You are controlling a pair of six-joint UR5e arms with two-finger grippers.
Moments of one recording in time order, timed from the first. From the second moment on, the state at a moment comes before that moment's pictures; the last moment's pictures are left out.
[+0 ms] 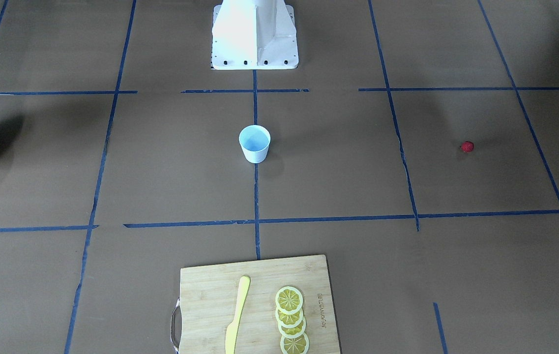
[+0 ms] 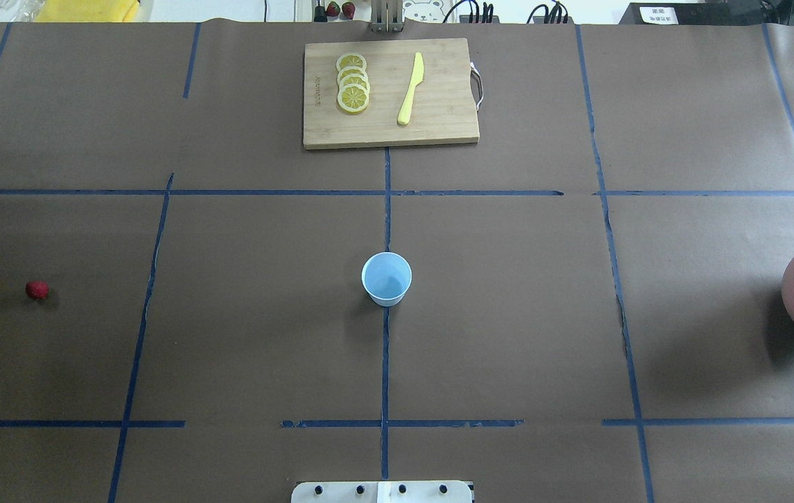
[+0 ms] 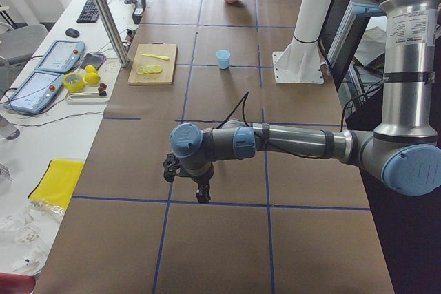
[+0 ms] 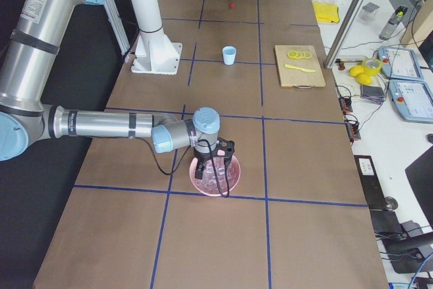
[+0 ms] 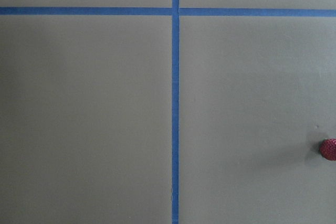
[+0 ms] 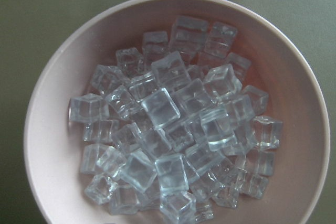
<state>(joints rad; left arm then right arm) -1.54 -1.50 -1.72 -1.37 -2.42 0.09 1.22 -1.94 1.86 -1.26 2.31 0.59</state>
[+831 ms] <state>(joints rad) -1.54 -1.49 -1.72 -1.39 -2.43 0.09 1.15 -1.89 1.80 -1.25 2.30 0.69</state>
